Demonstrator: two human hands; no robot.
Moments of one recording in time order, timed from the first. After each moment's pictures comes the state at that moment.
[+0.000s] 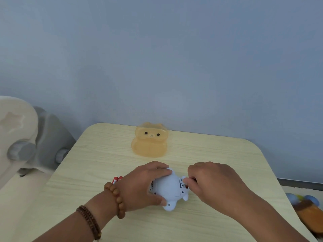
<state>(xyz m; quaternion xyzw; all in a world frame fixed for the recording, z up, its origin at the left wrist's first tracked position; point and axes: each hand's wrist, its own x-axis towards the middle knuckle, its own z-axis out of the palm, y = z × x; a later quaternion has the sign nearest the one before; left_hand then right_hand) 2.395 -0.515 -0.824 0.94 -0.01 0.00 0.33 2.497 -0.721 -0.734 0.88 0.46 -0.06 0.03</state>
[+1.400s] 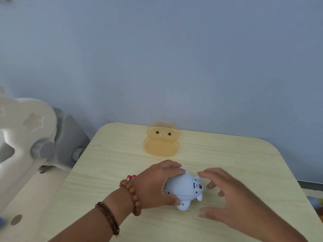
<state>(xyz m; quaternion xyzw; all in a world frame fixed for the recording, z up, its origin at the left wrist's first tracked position) 2.394 -0.521 -0.811 0.95 -0.01 -0.01 0.31 2.501 -0.760 -0.786 0.85 0.42 -0.21 -0.25</state>
